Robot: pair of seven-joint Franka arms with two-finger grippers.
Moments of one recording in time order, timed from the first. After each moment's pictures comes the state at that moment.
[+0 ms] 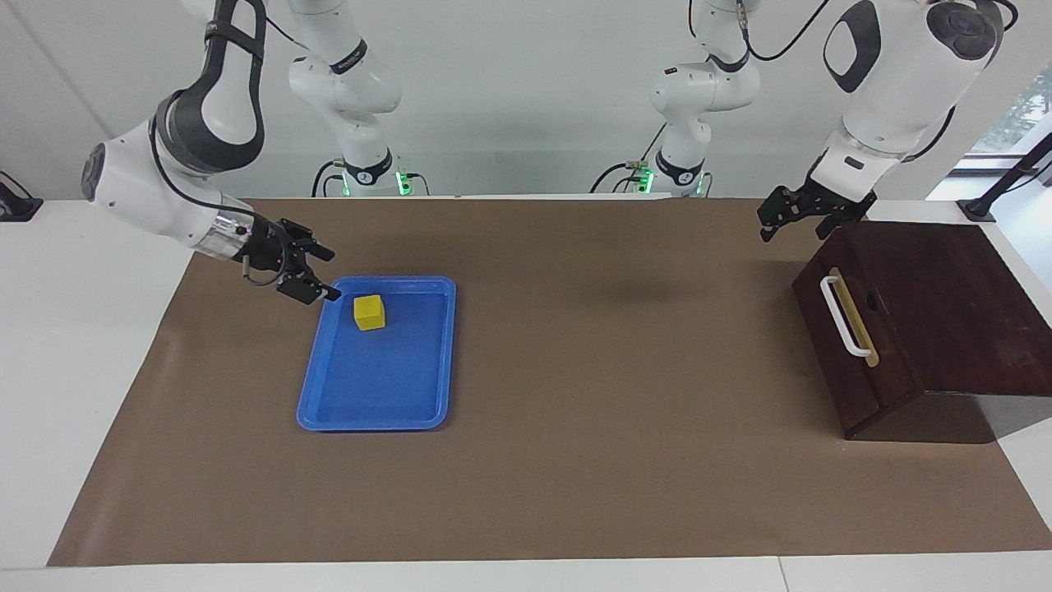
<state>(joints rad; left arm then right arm) 0.04 -0.04 -0.14 -1.70 -0.03 1.60 -0.07 -0.24 0.07 0.08 -2.02 0.66 1.77 0.95</state>
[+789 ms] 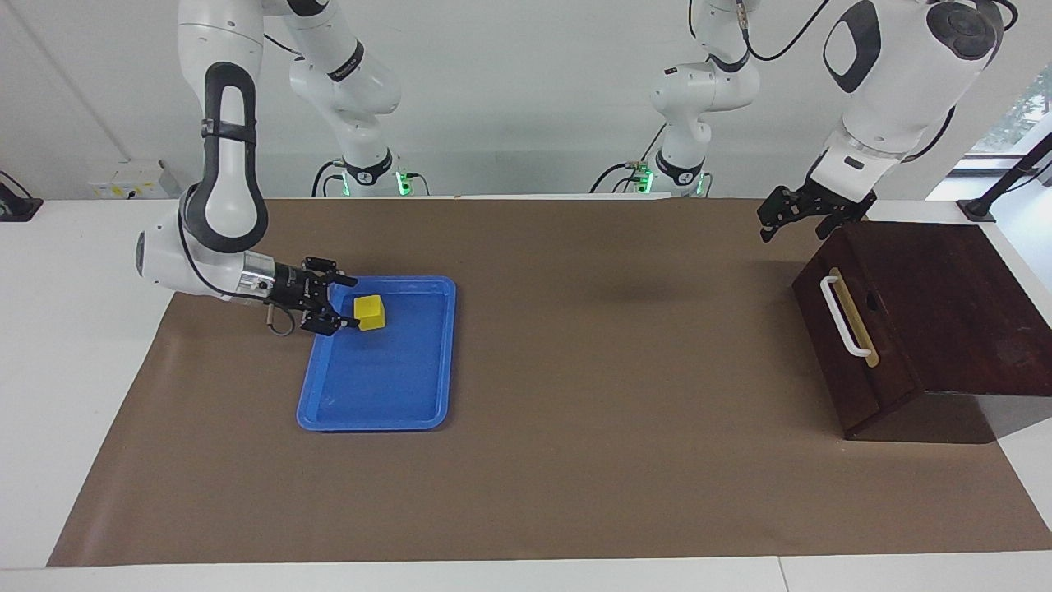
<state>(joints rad) 0.04 -0.04 -0.14 -1.70 -0.03 1.60 -0.07 -0.28 0.25 0.08 -2.09 0.75 1.81 0.79</state>
